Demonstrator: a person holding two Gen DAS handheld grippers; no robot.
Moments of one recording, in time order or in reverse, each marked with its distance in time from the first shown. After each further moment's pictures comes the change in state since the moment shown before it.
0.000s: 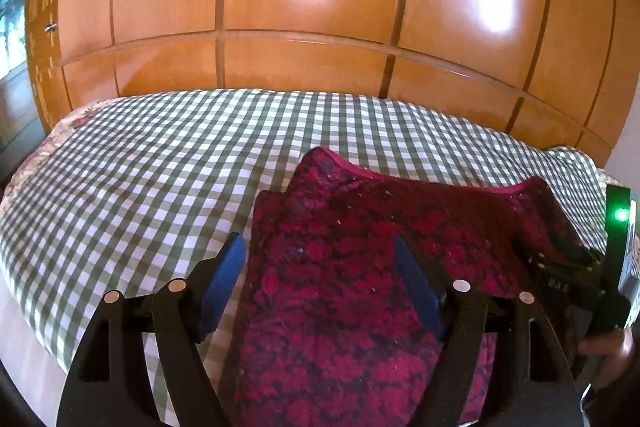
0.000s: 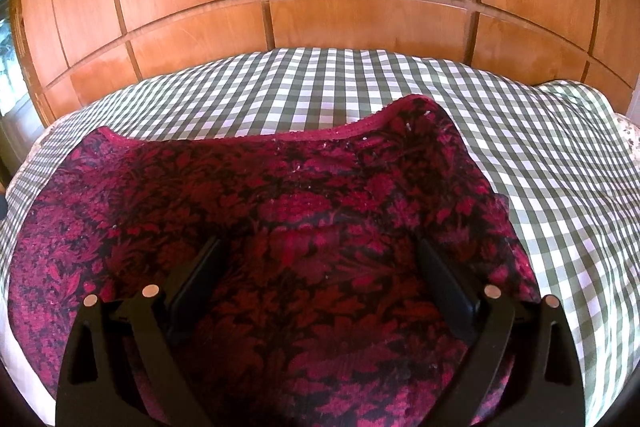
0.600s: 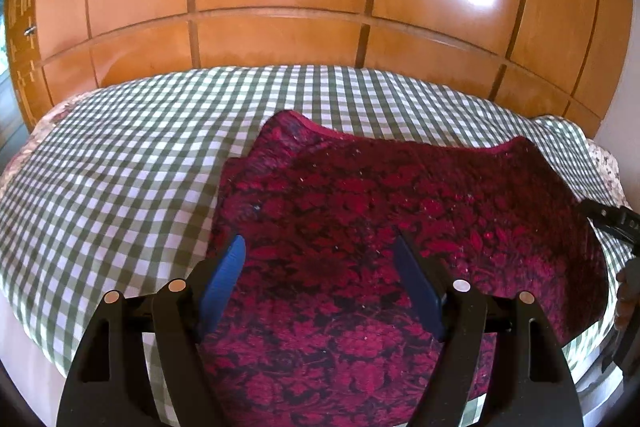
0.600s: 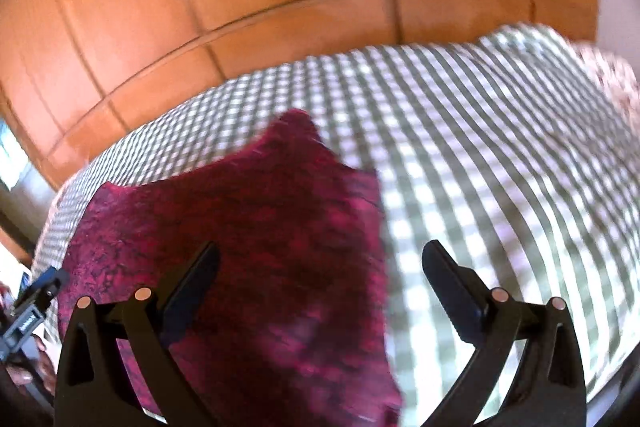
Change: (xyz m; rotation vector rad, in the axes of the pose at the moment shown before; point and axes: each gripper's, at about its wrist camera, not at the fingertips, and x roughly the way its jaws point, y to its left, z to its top) left arm 0.011 -0.023 -0.021 0.051 0.076 -0.044; right arm -0.061 -0.109 -0.021 0.287 0.035 0.062
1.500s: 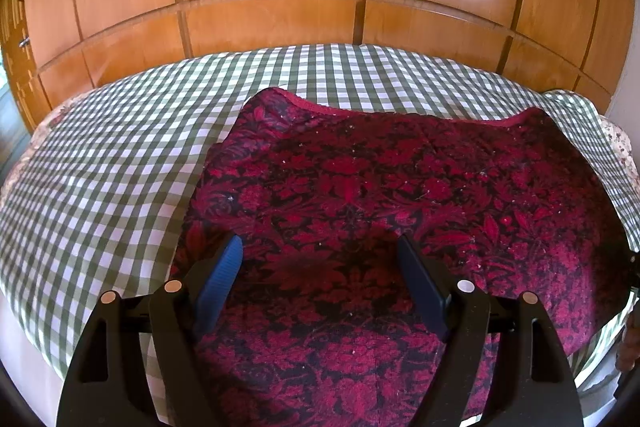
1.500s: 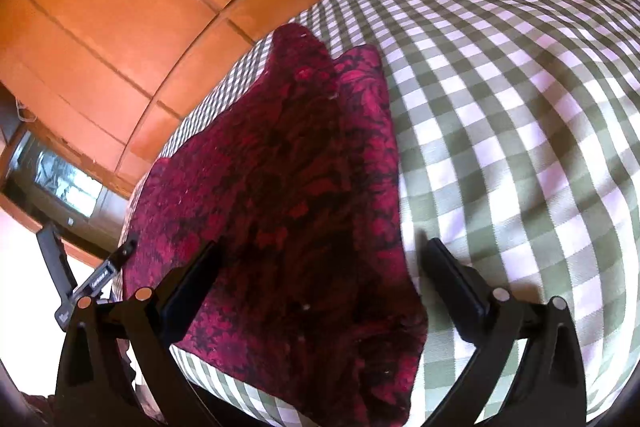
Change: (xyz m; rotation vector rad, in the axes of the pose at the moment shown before) left arm 0.023 -0.014 -0.003 0.054 0.054 0.043; right arm 0.011 -0.025 -0.053 0.112 0.145 0.321
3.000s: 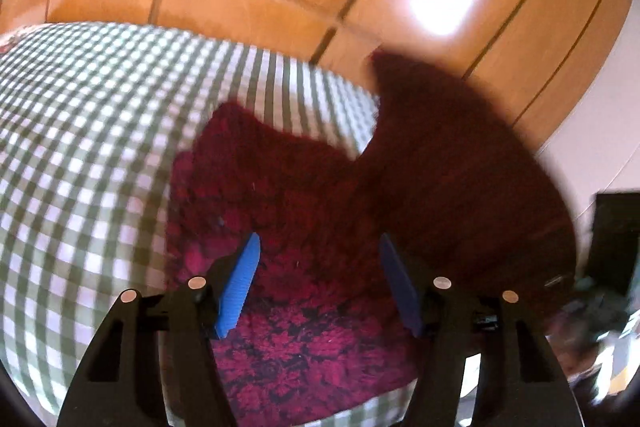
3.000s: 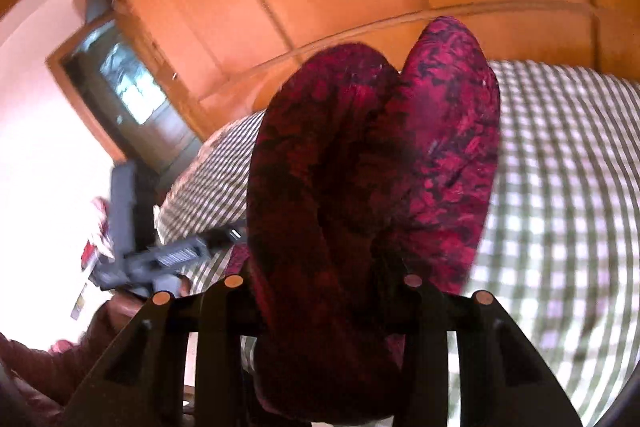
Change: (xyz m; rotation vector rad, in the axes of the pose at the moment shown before) left arm -0.037 0.075 0.016 -0.248 -0.021 -0.453; right arm 0.051 0.228 0.011 -0.468 0.025 0.169
